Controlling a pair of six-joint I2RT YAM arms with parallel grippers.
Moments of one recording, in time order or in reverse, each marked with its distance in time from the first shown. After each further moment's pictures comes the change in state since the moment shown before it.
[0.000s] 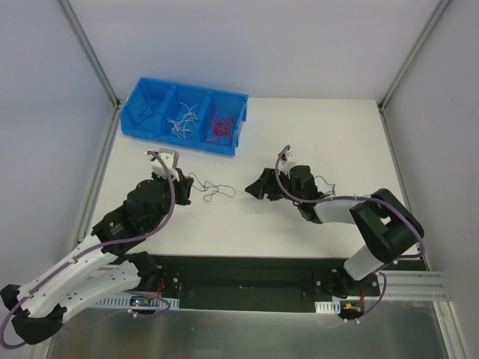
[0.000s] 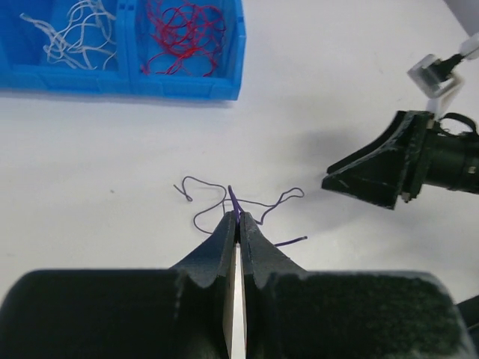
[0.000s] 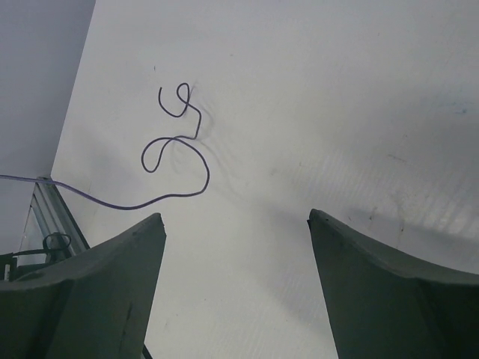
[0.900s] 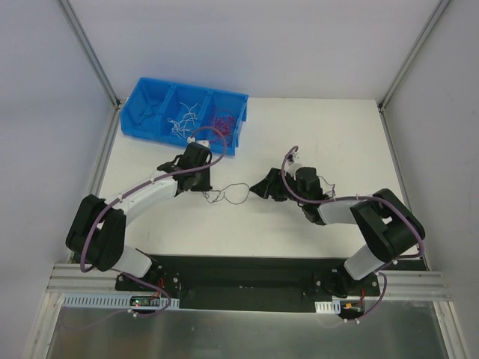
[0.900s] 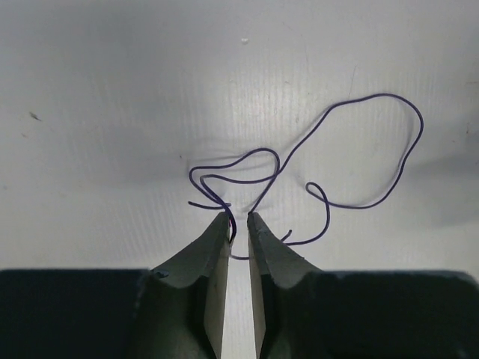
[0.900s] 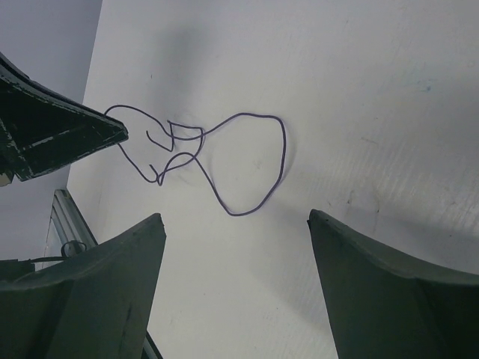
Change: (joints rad) left arm 0.316 0.784 0.130 -0.007 0.323 -0.141; right arm -0.061 -0.009 -0.060 0.063 -0.028 0.069
